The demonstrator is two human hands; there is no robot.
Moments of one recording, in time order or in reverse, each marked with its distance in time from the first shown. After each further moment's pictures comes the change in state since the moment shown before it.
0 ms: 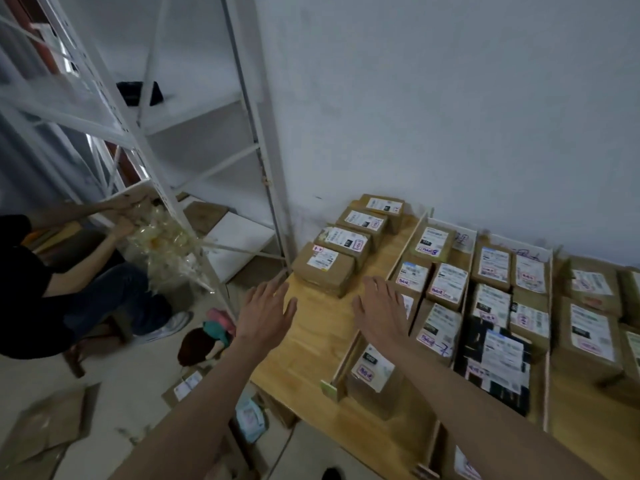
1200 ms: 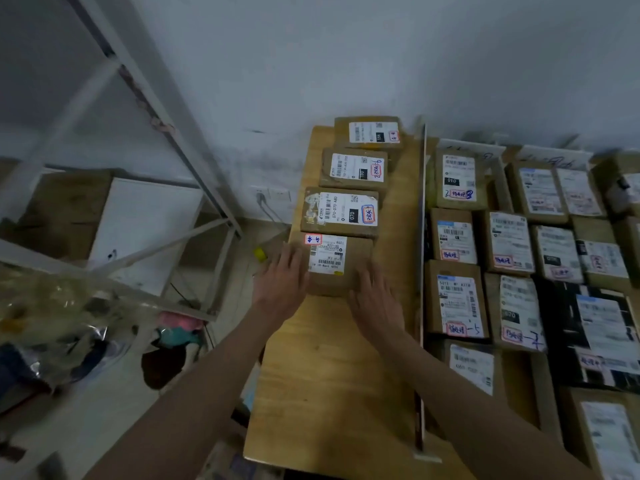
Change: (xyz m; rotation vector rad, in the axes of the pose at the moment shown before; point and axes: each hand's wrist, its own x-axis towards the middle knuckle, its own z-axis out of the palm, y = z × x) left_hand 0.295 -0.091 0.175 -0.006 -0.266 0.417; right_hand 0.173 -0.034 0.198 0.057 -0.177 0.472
